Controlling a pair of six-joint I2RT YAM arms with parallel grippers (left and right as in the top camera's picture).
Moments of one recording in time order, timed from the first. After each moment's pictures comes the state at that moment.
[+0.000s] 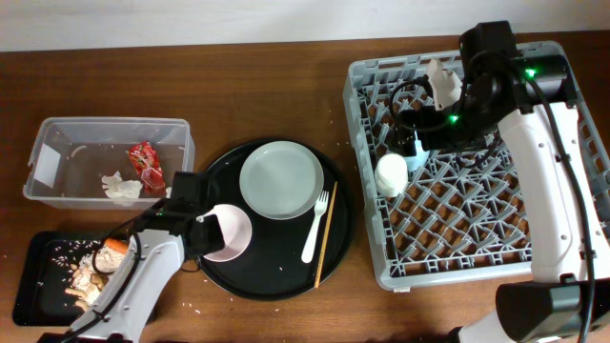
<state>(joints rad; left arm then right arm) -0.13 1.37 0.73 -0.74 -0.12 -0.41 0.09 1.72 1.91 -1.52 -0.32 -0.03</state>
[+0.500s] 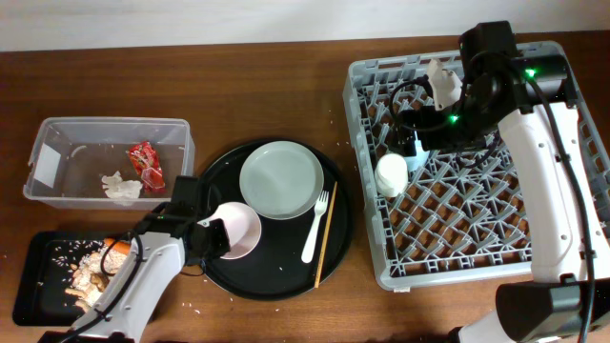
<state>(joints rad) -0.13 1.37 0.71 -0.73 0.00 -0.40 0.09 1.72 1.91 -1.52 -0.32 -0.03</state>
